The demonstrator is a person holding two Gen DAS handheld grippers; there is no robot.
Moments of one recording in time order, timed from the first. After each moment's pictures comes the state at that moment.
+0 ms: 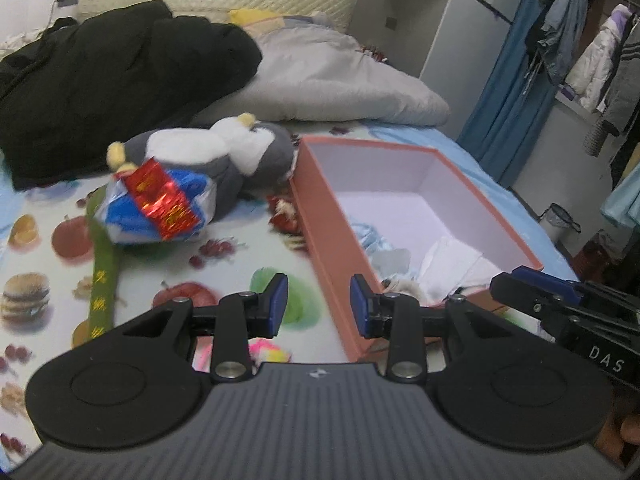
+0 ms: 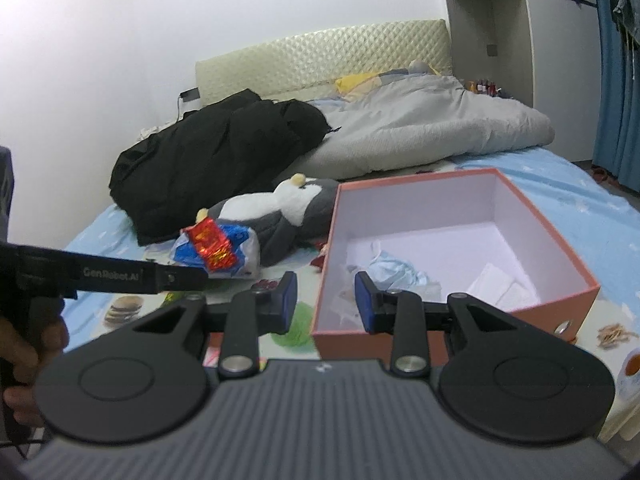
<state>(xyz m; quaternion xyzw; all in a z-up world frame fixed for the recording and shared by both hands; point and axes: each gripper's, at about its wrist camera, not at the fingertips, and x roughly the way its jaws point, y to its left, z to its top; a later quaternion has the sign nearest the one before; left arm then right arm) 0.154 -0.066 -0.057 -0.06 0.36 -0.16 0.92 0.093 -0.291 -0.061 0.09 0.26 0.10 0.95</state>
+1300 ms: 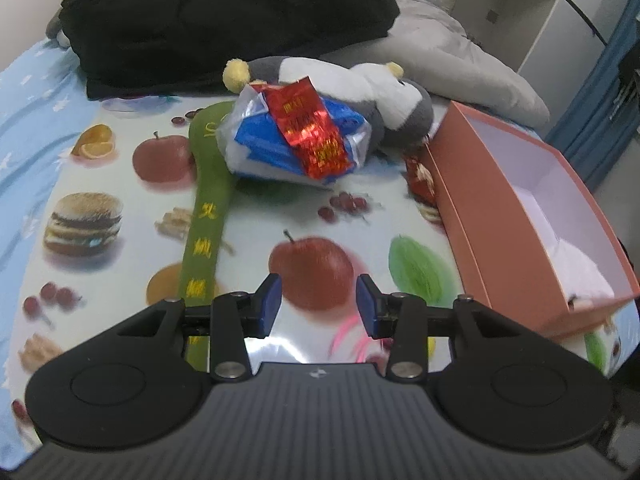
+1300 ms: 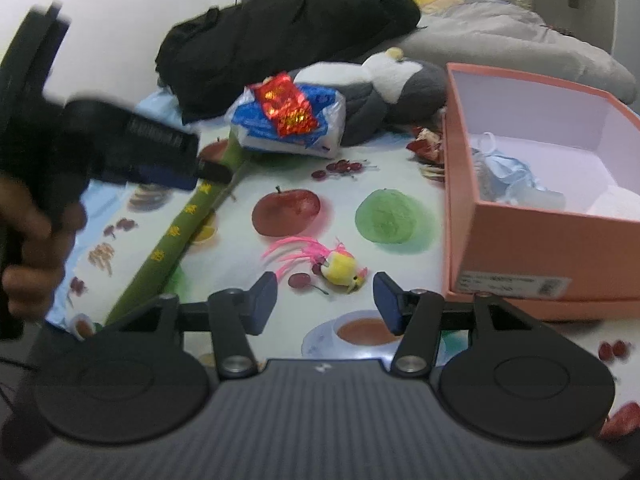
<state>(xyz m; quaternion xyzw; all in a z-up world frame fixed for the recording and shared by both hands) 0.217 0.035 -0.145 -0.12 0.42 -0.05 0.90 0.124 -0.188 -0.156 0.02 0.37 0.20 0.91</state>
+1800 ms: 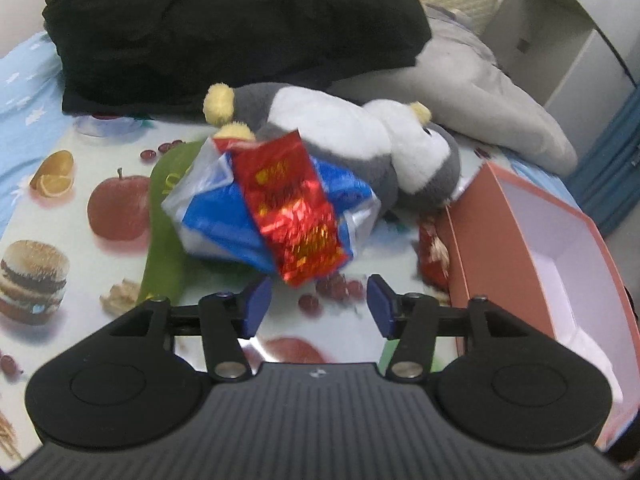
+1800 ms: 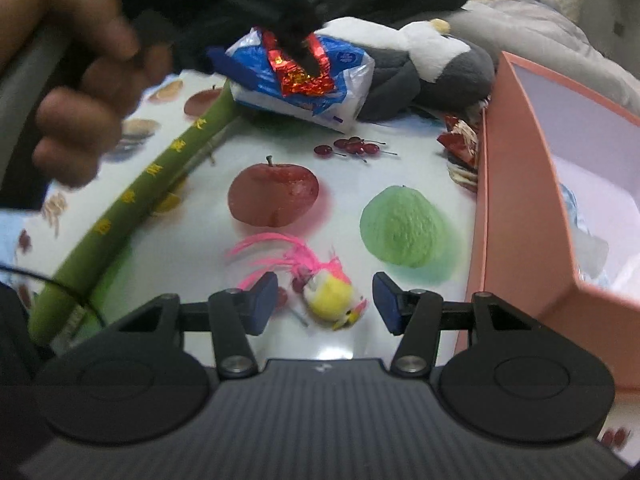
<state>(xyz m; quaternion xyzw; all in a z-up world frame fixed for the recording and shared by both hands) 0.328 0.012 -0.151 -0.17 0.41 0.00 0.90 0.184 -0.153 -0.192 -0.07 0.40 0.22 0.89</state>
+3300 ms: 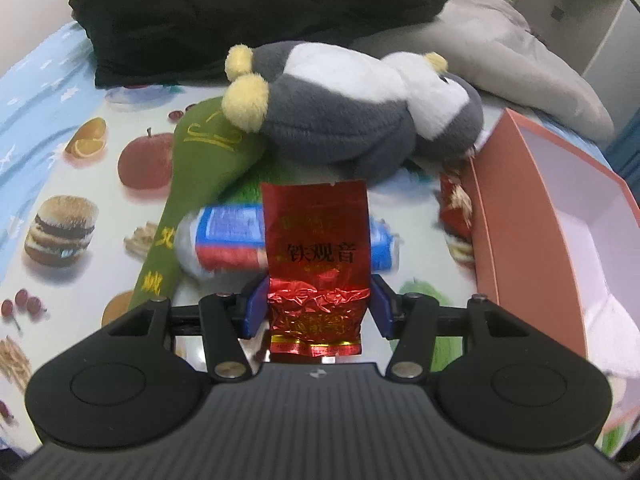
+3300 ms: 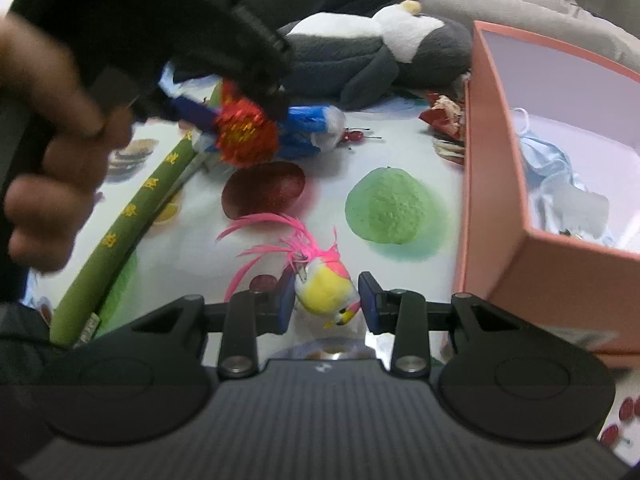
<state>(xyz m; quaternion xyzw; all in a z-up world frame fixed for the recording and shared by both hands) 0.288 -0.022 -0.159 -0.13 0.45 0.05 0.88 0.178 -0.183 -0.190 0.00 0.42 0.22 0.88</state>
